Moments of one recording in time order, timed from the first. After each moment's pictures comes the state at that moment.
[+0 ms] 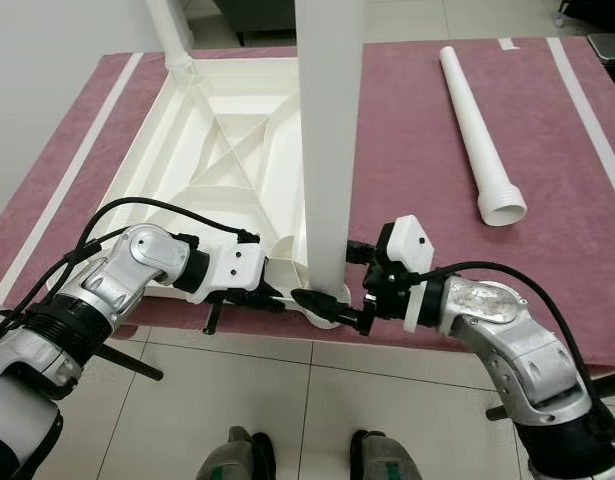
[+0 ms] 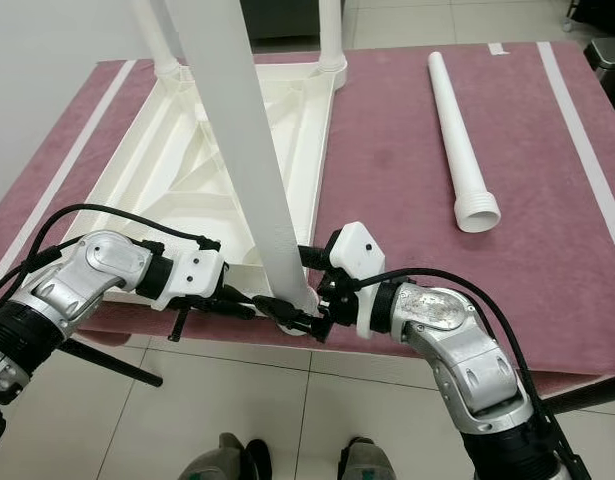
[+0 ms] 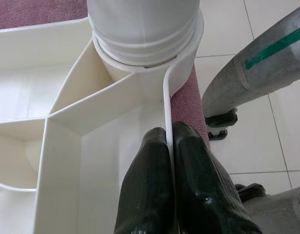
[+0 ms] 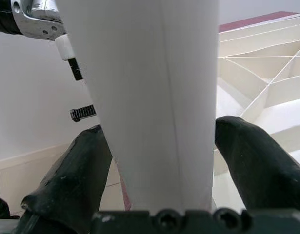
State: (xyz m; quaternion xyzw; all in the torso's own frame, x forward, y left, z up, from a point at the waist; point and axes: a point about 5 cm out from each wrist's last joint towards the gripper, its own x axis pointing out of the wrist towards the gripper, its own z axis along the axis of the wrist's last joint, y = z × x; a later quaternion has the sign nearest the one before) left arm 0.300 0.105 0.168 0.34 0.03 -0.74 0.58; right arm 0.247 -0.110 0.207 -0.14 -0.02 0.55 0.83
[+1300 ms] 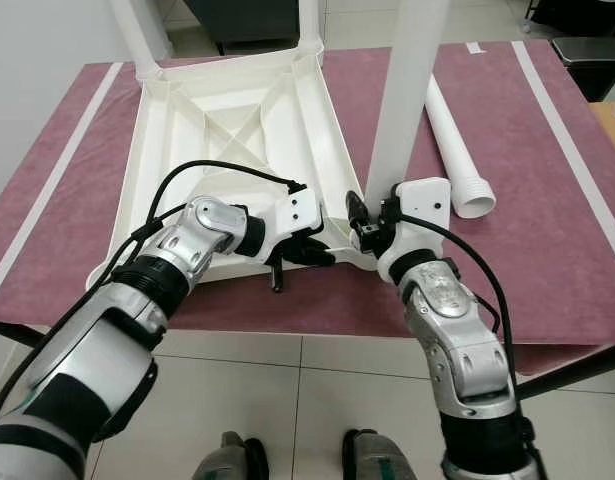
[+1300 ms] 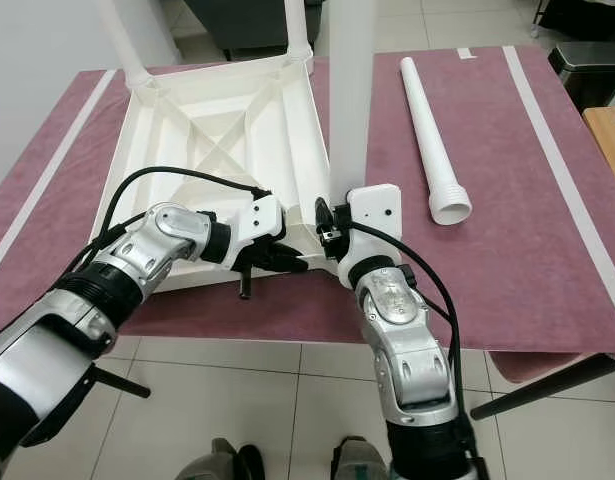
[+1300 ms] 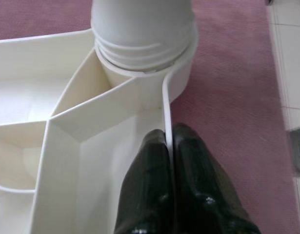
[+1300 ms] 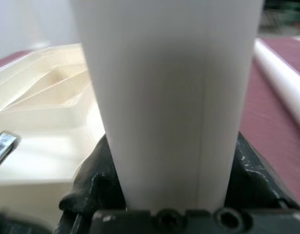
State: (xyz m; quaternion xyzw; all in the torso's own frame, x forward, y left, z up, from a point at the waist) left arm 0.346 0.025 0.186 0.25 0.04 -0.69 0.68; right arm 0.288 -0.121 0.211 -0.02 -0.05 -0.01 1.00
